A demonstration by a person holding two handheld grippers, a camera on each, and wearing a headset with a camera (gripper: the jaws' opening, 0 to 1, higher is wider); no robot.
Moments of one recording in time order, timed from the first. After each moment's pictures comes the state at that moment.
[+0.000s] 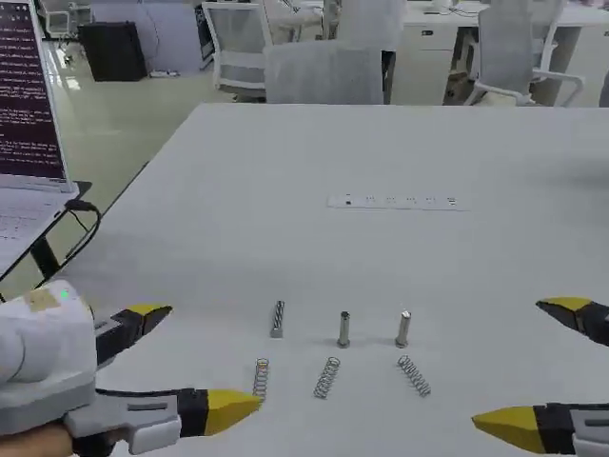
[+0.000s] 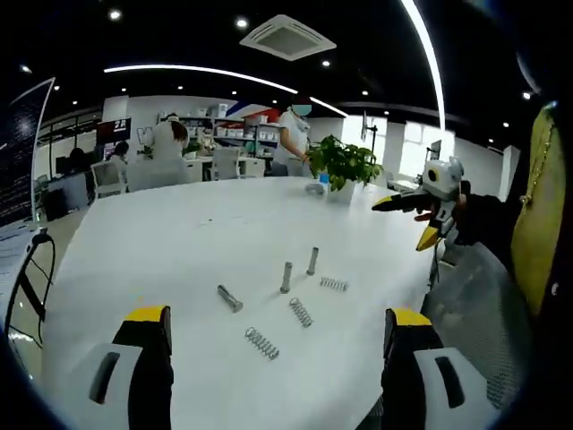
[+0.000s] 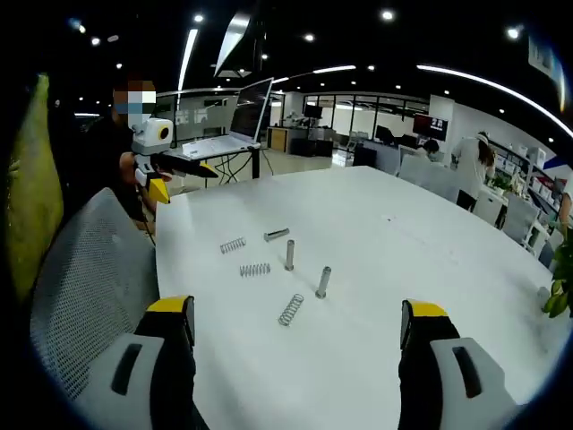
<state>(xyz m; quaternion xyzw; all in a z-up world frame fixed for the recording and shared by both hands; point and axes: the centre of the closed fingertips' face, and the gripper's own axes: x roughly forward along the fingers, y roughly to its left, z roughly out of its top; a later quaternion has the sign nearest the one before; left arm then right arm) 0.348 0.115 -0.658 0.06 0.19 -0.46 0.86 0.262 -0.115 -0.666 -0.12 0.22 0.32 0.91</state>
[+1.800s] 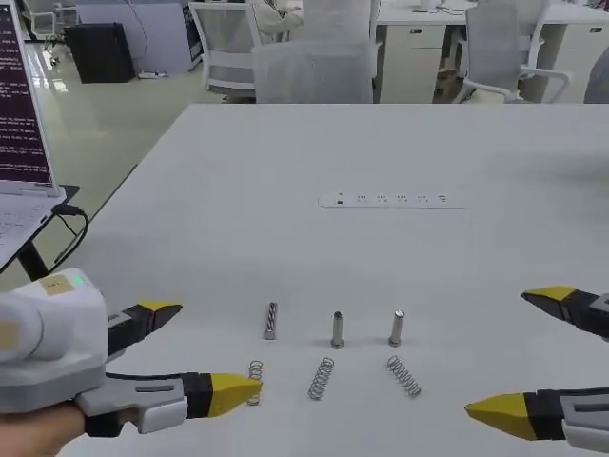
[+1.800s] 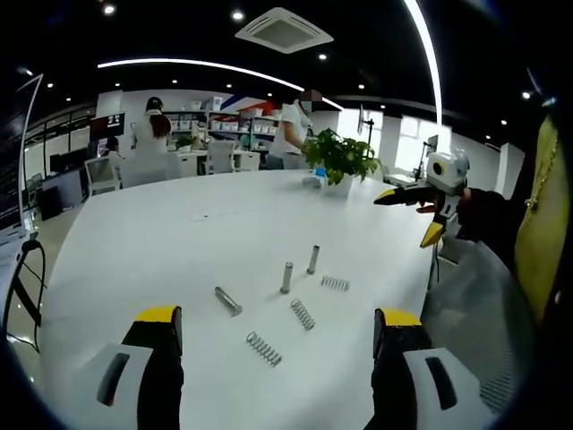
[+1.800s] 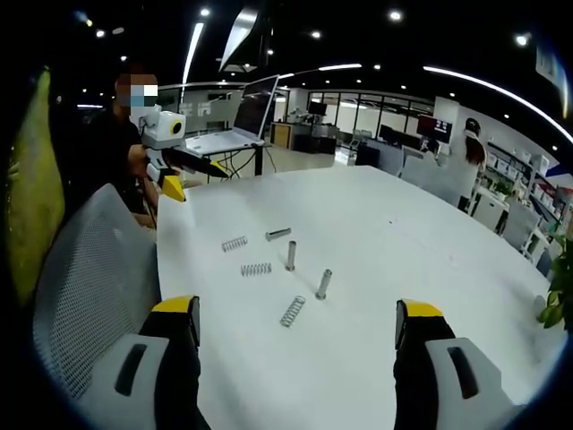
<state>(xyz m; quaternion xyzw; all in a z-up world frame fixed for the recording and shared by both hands) 0.329 0.119 -0.665 0.05 0.20 -0.47 0.86 0.259 -0.114 -0.659 -0.13 0.22 0.33 0.91</state>
